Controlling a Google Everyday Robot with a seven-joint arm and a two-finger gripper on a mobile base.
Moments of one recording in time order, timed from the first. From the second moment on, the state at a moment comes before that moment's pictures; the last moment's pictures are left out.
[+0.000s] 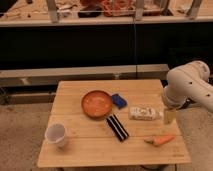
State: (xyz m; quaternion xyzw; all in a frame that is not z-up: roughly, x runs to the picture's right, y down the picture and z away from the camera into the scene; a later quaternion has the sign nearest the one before) arm 0.286 0.109 0.683 -0.28 0.02 0.02 0.96
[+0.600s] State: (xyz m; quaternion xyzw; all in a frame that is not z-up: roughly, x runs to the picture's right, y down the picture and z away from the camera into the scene) arm 0.247 0.095 0.682 -0.27 0.02 -0.02 0.96
